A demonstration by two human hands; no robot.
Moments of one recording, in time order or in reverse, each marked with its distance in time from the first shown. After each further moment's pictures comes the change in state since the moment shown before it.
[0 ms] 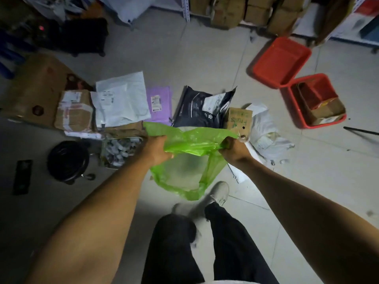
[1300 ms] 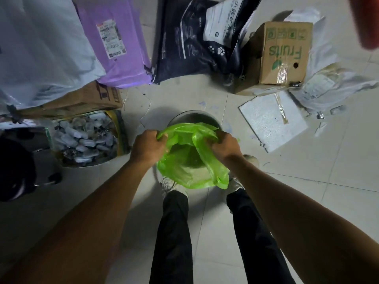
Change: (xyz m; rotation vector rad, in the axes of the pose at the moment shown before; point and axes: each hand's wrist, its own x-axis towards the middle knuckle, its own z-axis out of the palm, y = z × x) left_hand 0.279 -0.136 0.244 -0.250 -0.103 -0.165; right_hand 0.235 0.101 0.279 0.232 -0.083 0.379
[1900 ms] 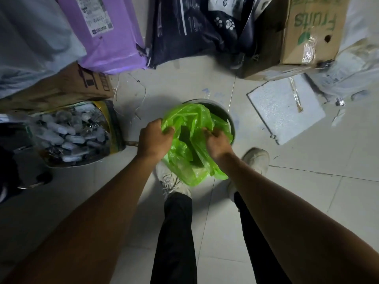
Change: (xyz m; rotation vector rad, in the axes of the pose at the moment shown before) left_hand 0.047 -0.016 0.046 -0.015 0.072 0.073; right_hand 0.048 0.005 0.073 0.365 -0.041 0.245
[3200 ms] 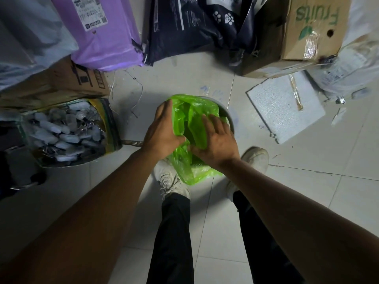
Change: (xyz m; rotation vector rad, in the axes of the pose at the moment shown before) left_hand 0.009 0.009 0.014 0.073 -0.182 0.197; right_hand 0.010 0.029 -0.010 -0.793 0.117 -0.615
